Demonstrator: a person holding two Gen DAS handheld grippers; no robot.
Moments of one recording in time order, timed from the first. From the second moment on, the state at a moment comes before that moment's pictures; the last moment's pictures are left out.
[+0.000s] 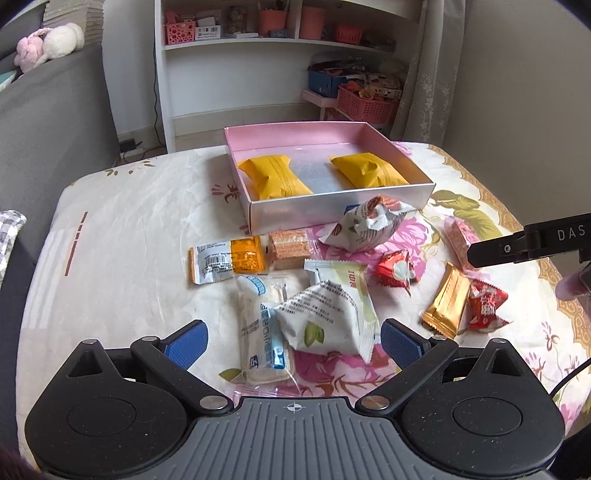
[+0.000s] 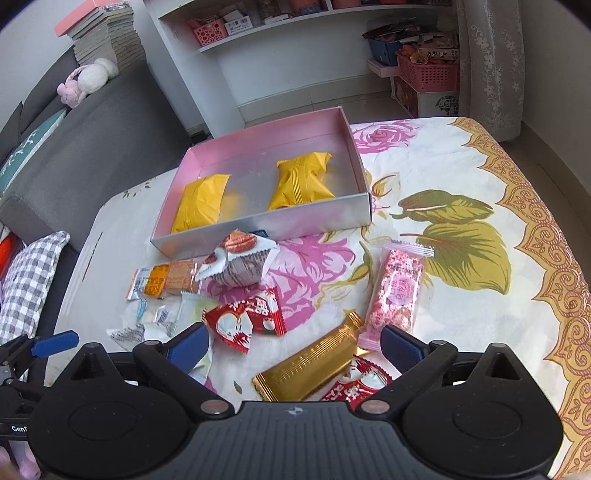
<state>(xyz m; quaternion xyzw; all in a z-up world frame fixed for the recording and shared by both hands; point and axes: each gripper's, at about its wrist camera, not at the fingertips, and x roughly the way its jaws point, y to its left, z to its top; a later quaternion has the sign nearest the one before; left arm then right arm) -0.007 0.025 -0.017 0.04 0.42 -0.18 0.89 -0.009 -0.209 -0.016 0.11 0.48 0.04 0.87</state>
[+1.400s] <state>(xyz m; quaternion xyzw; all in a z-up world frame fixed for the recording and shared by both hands) -0.069 -0.034 -0.061 0.11 0.52 -0.31 0.79 -0.036 -0.148 -0.059 0.05 0.61 0.12 0.78</state>
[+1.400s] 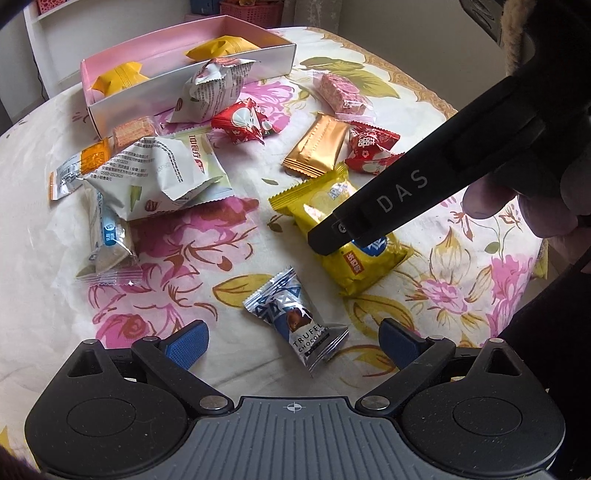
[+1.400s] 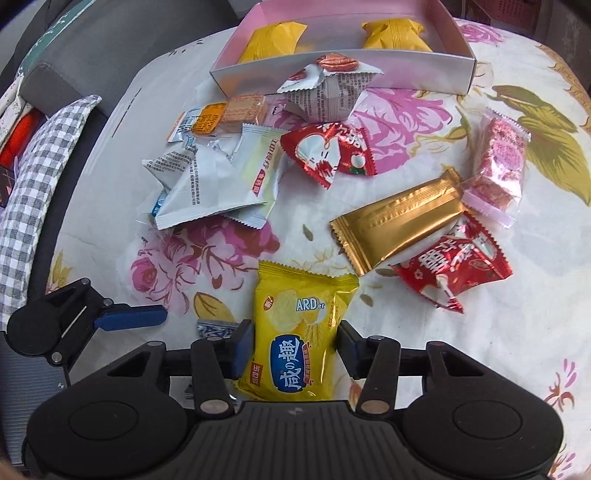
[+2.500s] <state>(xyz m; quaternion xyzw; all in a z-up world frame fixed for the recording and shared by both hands) -0.056 -0.032 -0.063 0.13 0.50 -0.25 0.82 -0.044 -0.133 -0.069 -0.07 0.59 0.12 0.80</state>
